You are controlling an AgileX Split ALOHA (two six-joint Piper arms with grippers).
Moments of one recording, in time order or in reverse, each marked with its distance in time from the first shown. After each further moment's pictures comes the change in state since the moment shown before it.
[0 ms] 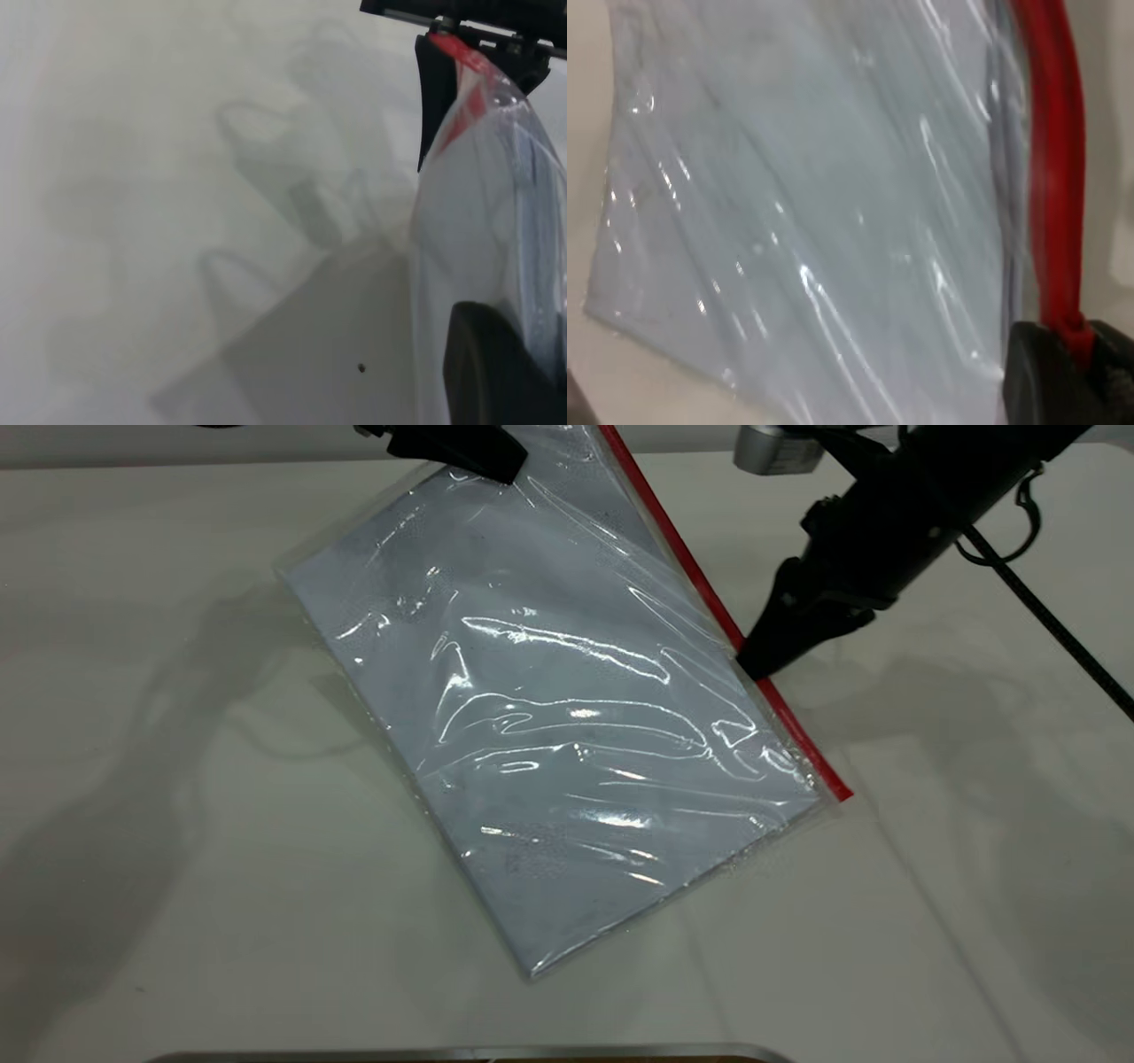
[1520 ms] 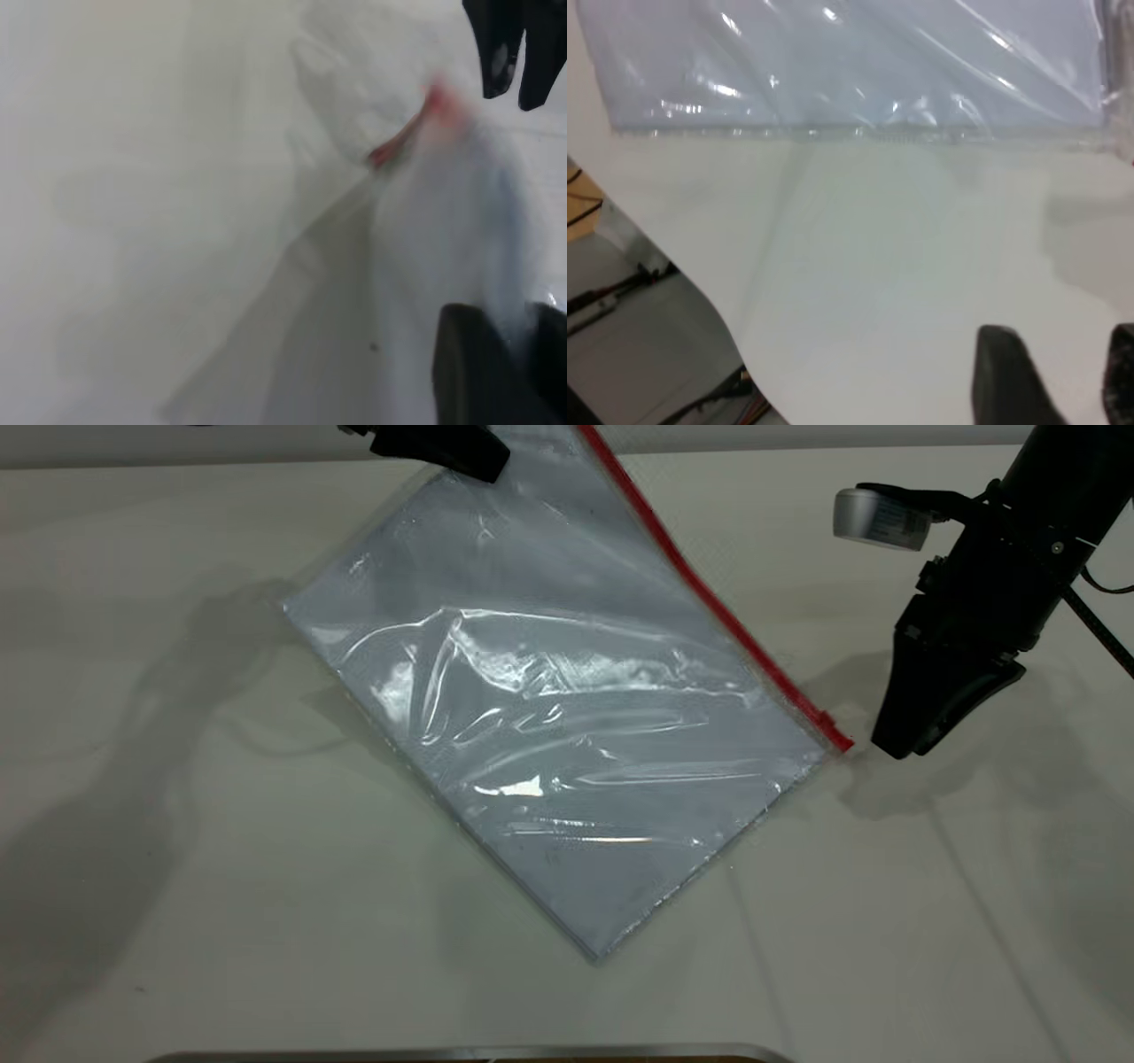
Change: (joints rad) left arm 0.013 -0.002 -0.001 0.016 -0.002 -0.004; right arm -0.088 0.005 0.001 -0.339 0.219 0.363
